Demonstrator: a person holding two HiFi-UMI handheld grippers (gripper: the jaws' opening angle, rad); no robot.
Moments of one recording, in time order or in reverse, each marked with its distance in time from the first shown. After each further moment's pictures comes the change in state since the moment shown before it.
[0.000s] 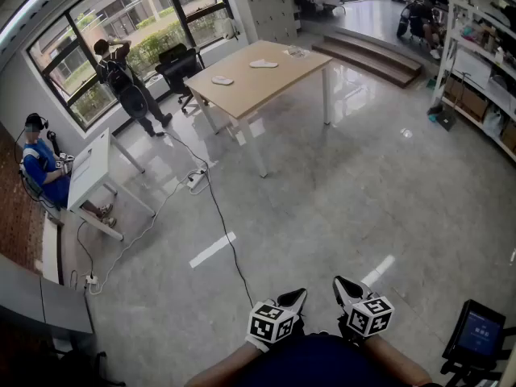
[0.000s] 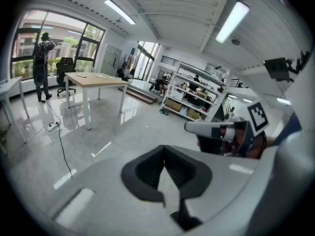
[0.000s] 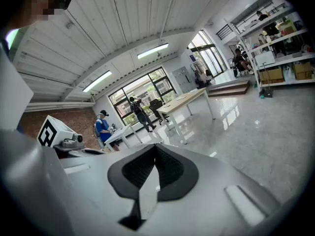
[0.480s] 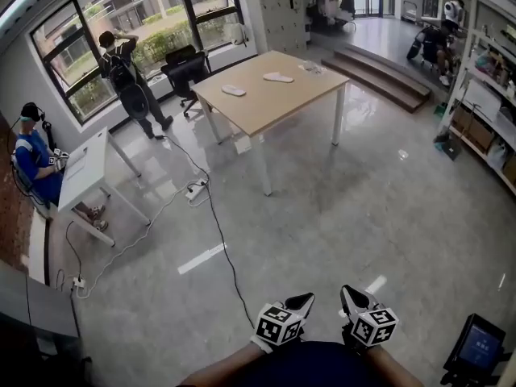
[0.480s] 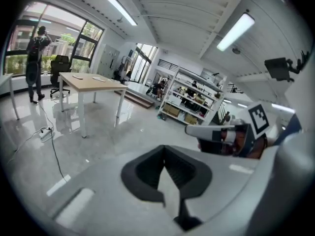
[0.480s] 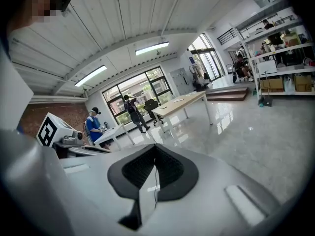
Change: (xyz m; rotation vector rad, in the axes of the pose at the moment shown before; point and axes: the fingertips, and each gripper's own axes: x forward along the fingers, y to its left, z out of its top) left arm 0.009 0.089 0.076 0.001 -0.022 -0.058; right arm 0.096 0.010 0.052 -0.034 0.008 -0.065
